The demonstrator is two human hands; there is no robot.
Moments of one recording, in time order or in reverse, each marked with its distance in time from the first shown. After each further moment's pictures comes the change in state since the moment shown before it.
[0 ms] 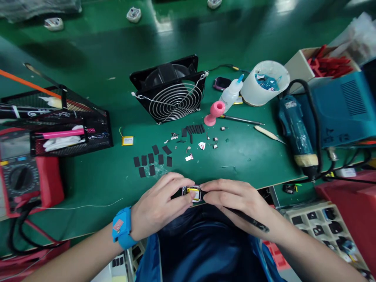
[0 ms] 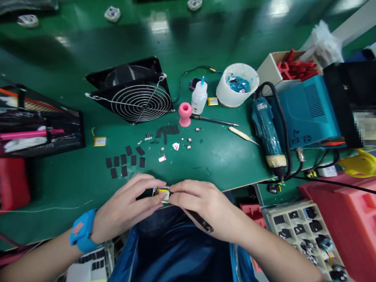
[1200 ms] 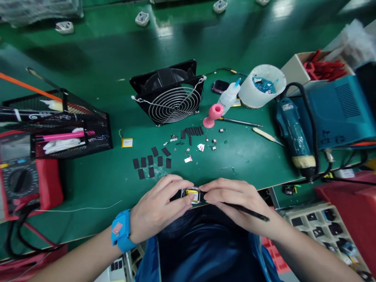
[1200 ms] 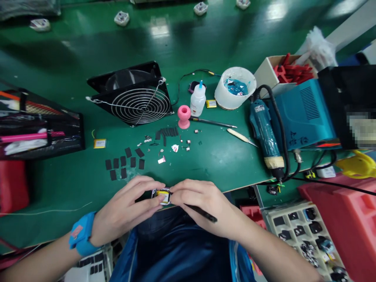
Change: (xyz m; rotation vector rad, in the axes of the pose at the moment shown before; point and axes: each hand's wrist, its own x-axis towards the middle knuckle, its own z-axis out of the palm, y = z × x) left_hand -0.001 0.001 0.000 0.007 0.014 -0.005; right_hand 0.002 0.006 0.001 0.088 0.043 0.007
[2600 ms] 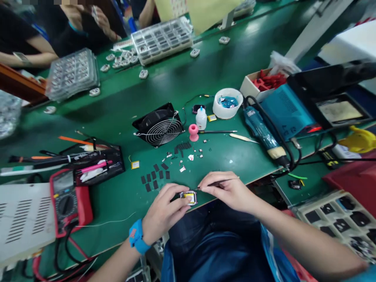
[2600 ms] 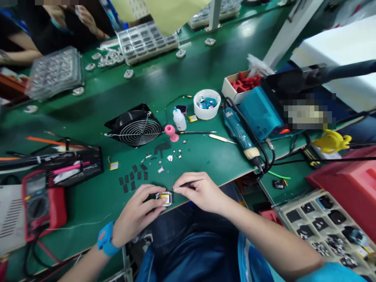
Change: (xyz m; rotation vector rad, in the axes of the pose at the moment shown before) left_hand -0.001 0.006 -0.002 0.031 -0.018 -0.045; right_hand 0.003 0.012 0.005 0.219 0.300 0.121
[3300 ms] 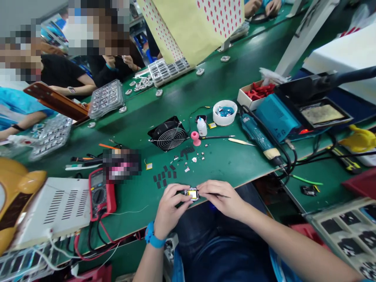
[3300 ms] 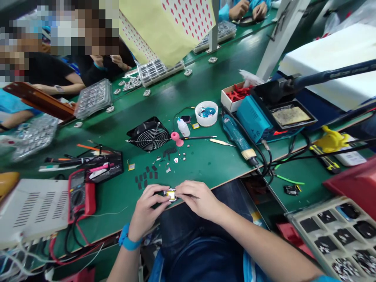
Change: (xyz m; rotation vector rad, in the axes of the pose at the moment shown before) left_hand -0.011 0.015 0.012 -0.033 0.186 -0.178; right_hand -0.019 0.010 0.023 -0.124 0.054 -0.334
